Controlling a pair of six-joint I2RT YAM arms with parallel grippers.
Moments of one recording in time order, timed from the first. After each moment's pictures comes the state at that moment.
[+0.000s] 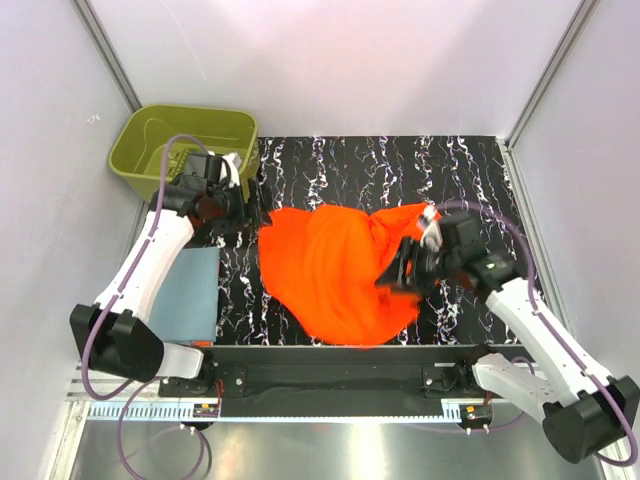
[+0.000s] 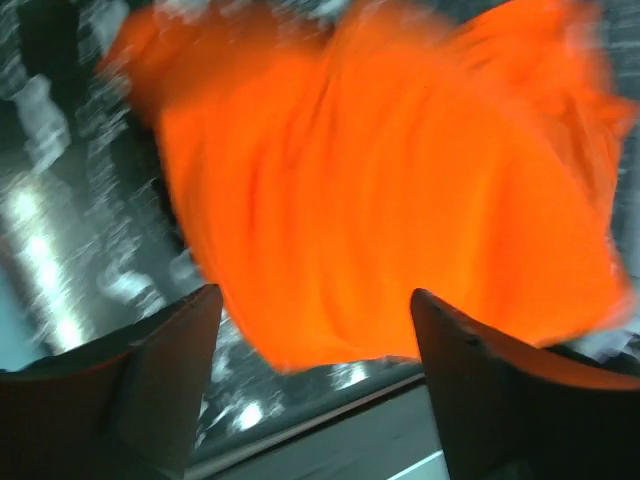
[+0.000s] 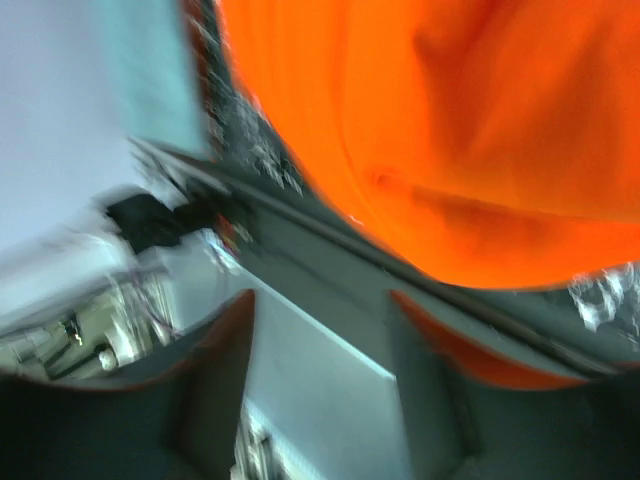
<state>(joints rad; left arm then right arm) -0.22 1.33 1.32 -0.81 0.34 -0.41 0.37 0.94 0.98 -0.72 -0.50 0.70</state>
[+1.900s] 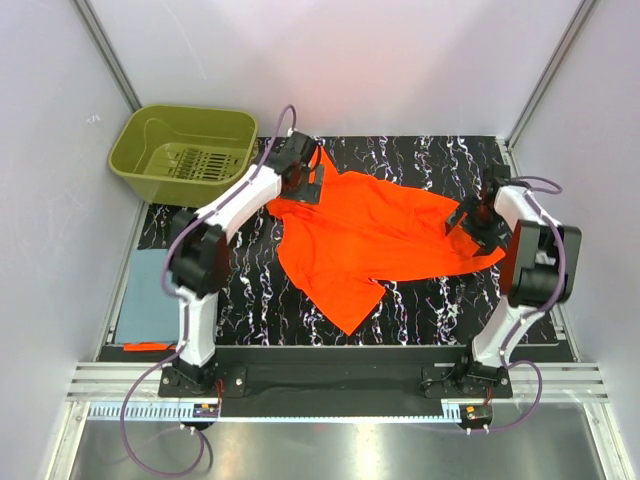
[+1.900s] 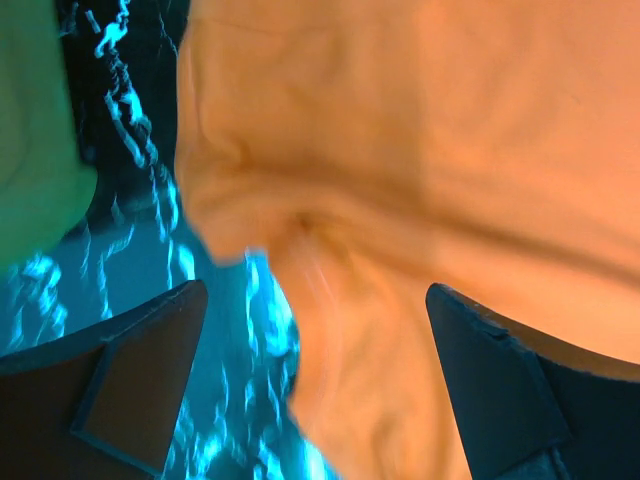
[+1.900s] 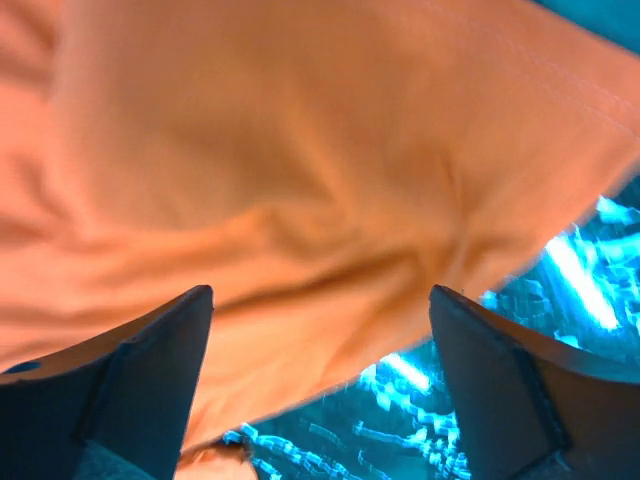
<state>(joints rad) -0.48 2.12 1.88 -0.78 -0.26 -0.27 -0.18 1.88 1.32 -0.79 0.01 0.57</state>
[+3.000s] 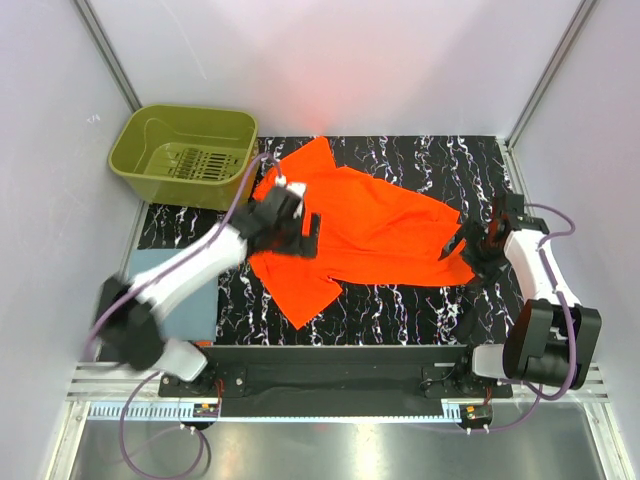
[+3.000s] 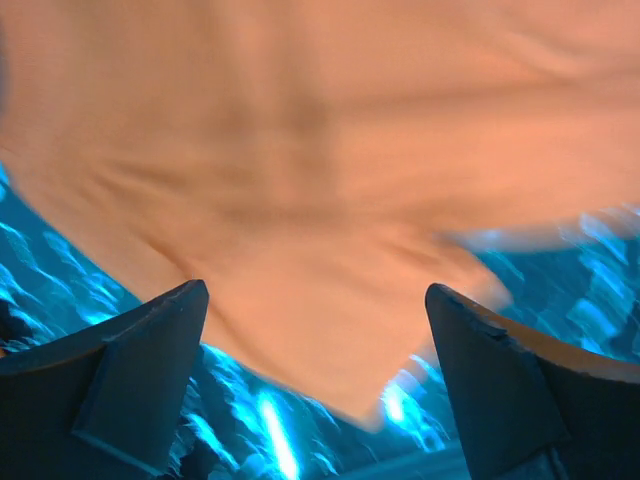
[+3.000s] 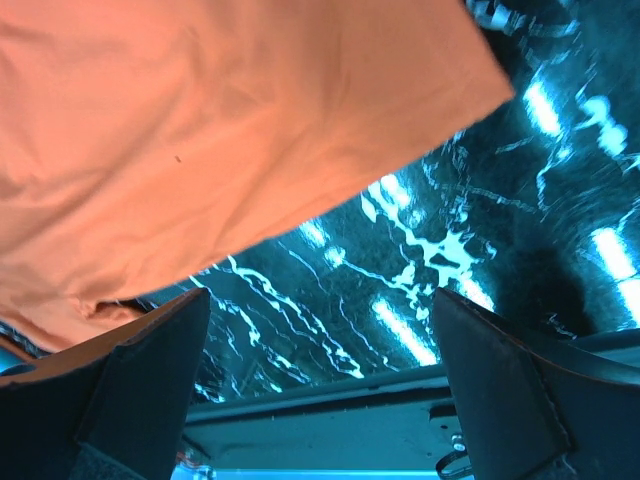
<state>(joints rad) -0.60 1.54 1.22 -0.69 -0.06 -0.40 -0.18 1.34 0.98 -0.91 -0.17 0.55</state>
